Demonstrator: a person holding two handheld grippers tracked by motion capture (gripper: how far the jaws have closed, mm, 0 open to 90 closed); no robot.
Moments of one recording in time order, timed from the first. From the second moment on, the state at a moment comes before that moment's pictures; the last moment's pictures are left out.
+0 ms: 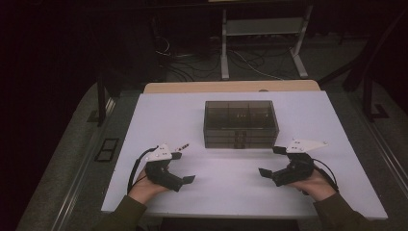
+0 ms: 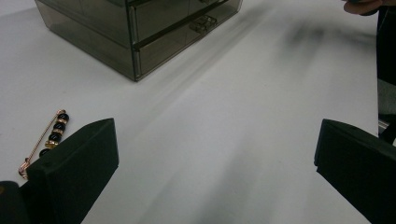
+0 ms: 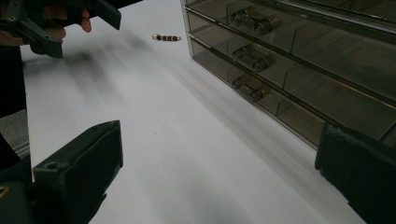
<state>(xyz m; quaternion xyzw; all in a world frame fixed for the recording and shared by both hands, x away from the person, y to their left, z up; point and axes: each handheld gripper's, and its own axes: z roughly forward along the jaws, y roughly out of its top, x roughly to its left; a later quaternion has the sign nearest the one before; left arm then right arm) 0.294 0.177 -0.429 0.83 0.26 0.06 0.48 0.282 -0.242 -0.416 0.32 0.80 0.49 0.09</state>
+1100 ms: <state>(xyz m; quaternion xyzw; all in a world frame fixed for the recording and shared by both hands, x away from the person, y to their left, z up) 0.294 0.176 -0.430 0.83 0.26 0.05 0.48 0.291 -0.232 -0.415 0.33 0.80 0.49 0.09</state>
